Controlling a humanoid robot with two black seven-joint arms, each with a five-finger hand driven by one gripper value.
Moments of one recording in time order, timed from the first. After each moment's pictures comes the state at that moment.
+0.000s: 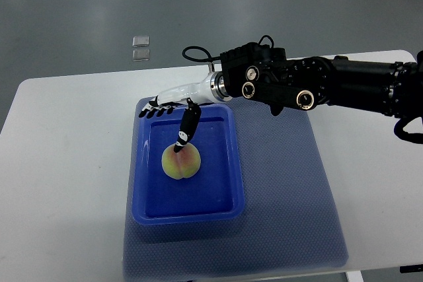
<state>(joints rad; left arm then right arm) -0.06 0.00 -0.04 -0.22 0.01 -0.15 0.10 1.47 0.00 -0.21 0.84 -0.68 0.35 0.12</state>
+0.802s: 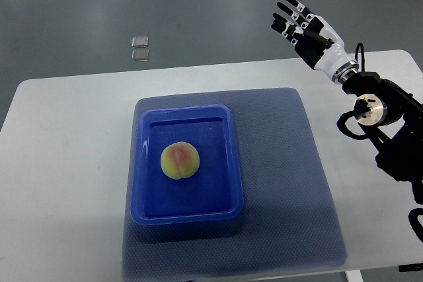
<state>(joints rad) -0.06 0.00 -0.04 -0.23 0.01 -0.14 0.10 0.70 -0.18 1.04 0.76 -0.32 0.28 0.23</state>
